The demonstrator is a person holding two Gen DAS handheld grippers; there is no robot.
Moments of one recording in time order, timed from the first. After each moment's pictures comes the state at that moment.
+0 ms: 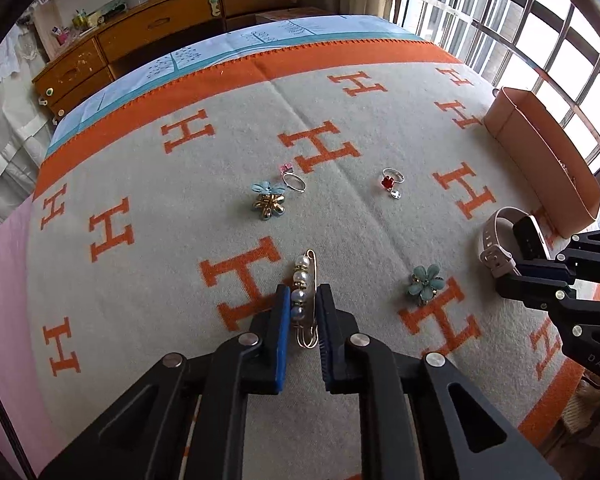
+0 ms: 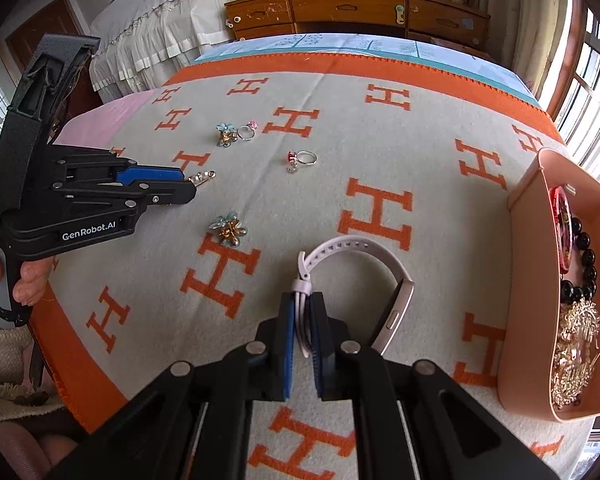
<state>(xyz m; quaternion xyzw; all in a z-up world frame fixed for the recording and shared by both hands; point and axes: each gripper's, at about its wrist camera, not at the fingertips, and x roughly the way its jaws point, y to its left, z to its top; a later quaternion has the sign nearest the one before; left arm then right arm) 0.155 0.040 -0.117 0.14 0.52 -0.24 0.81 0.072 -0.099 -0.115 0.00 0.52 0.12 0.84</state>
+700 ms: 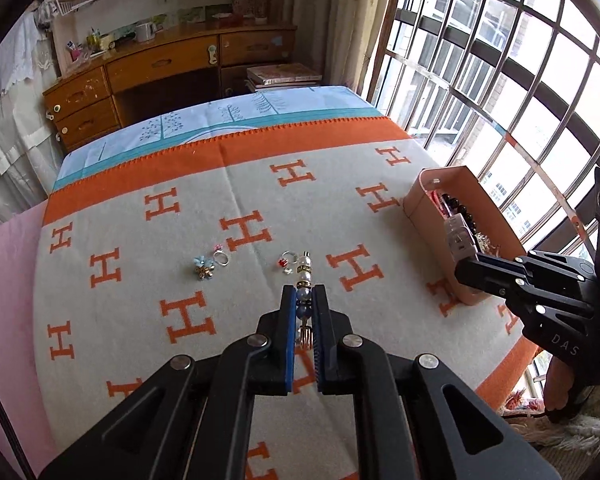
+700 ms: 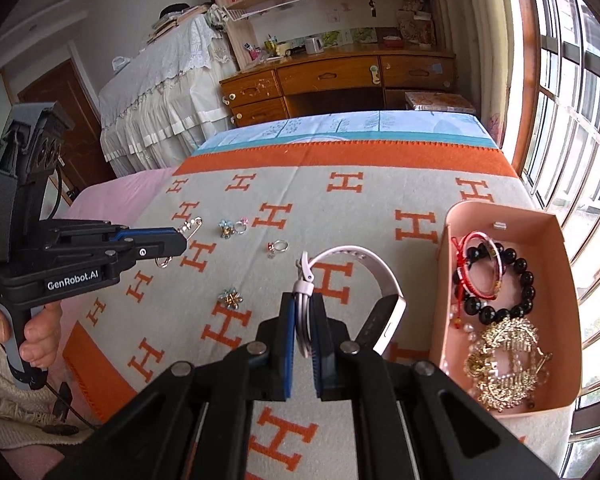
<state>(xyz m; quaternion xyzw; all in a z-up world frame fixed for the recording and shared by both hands) 0.107 -0.001 -0.019 0.07 0.46 -0.27 0.84 0.039 -0.172 -0.034 0.09 0.40 0.11 0.91</state>
